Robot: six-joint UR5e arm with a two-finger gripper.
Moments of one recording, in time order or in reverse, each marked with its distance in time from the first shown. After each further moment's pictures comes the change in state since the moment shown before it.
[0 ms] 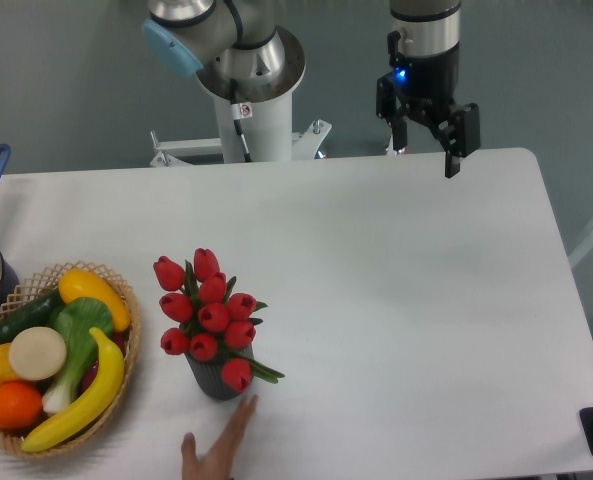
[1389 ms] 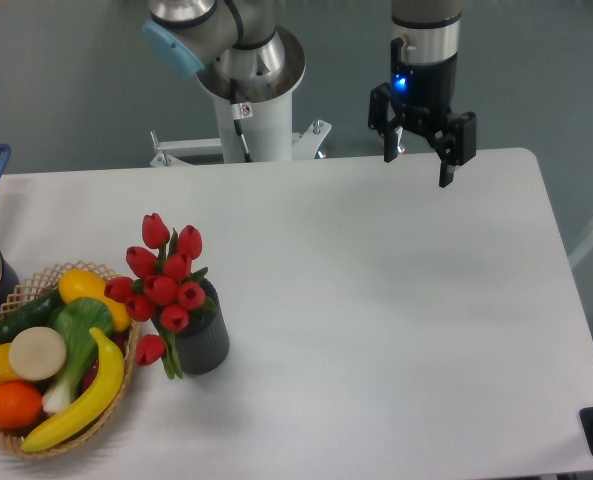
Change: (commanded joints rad) arm 0.009 0.000 -0.060 0.023 -0.142 -0.136
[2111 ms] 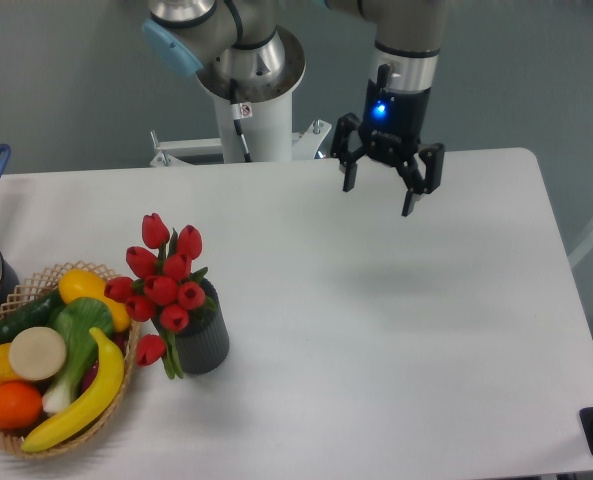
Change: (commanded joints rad) arm -0.035 -0.029 -0.084 0.083 -0.223 -0.210
